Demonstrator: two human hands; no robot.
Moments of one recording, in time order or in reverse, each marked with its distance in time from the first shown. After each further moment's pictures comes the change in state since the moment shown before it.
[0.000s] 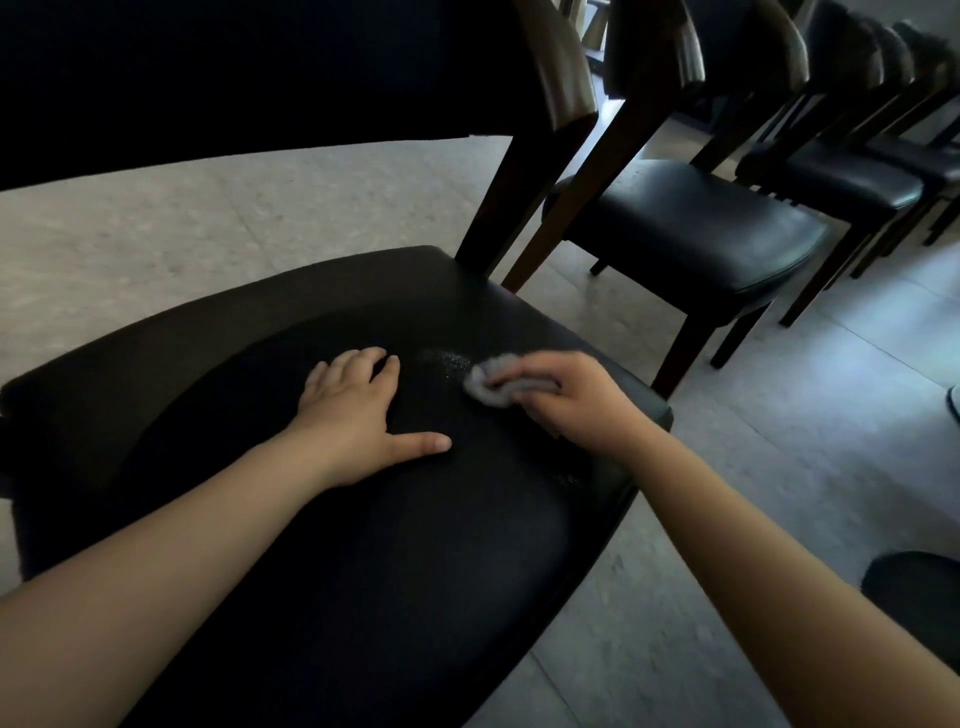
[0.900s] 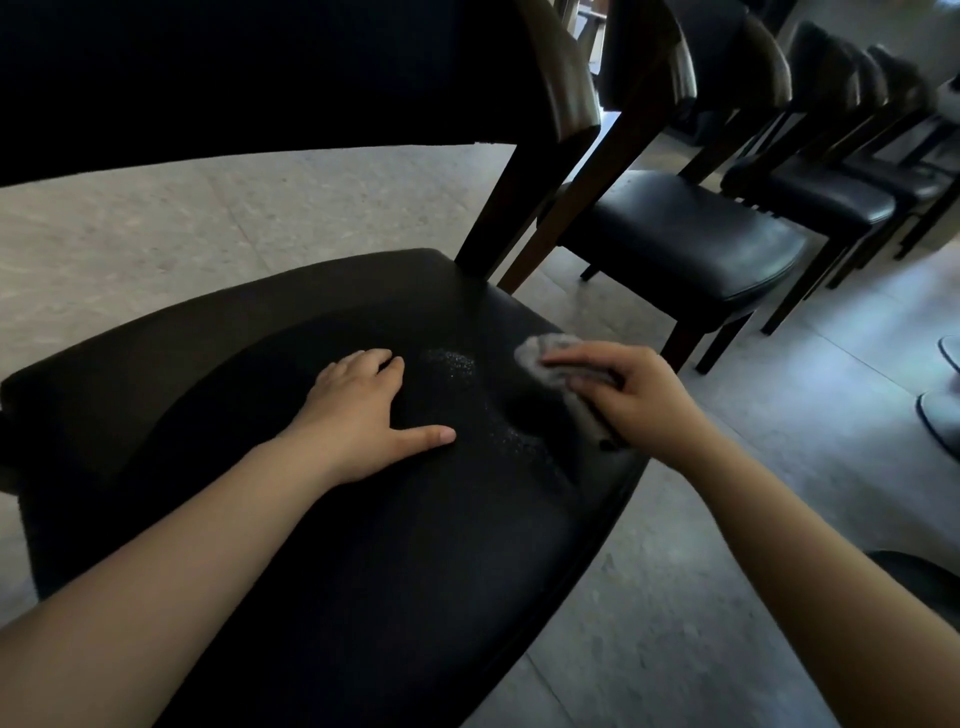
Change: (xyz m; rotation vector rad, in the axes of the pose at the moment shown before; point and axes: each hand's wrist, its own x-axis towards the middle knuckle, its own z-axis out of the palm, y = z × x) left_hand -0.018 0.002 -0.011 -0.217 0.071 0.045; right_hand -0.032 -0.002 -0.028 -0.030 0.195 0.002
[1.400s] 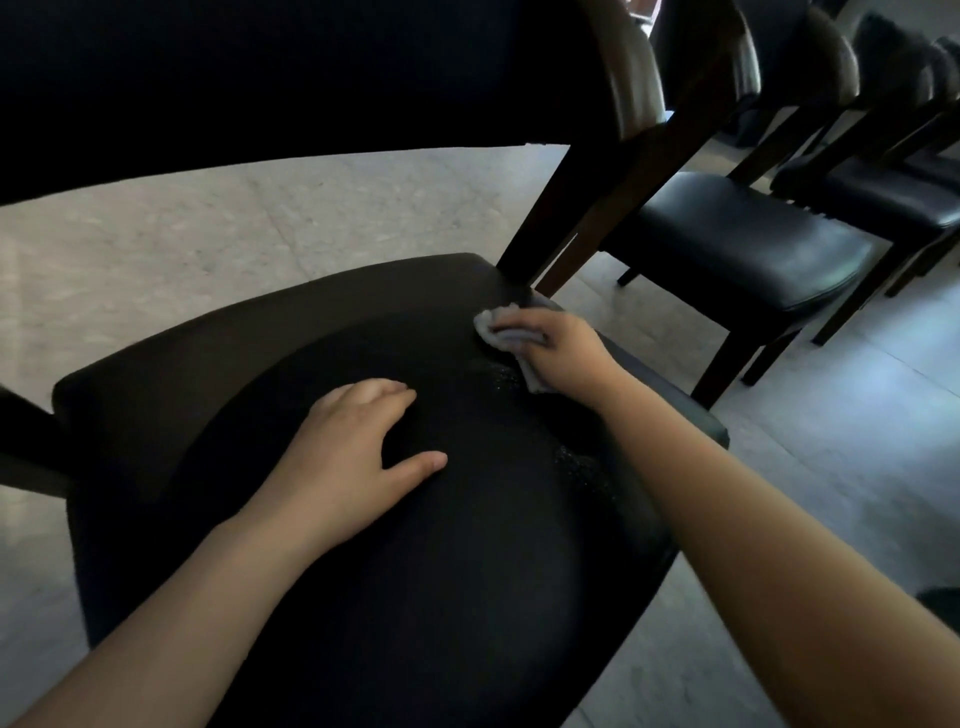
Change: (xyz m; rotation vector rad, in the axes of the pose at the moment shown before) left_hand -0.031 -0.033 0.004 -0.132 0.188 0.044; right_hand 0.111 0.005 0.079 -0.022 -0.096 0.038
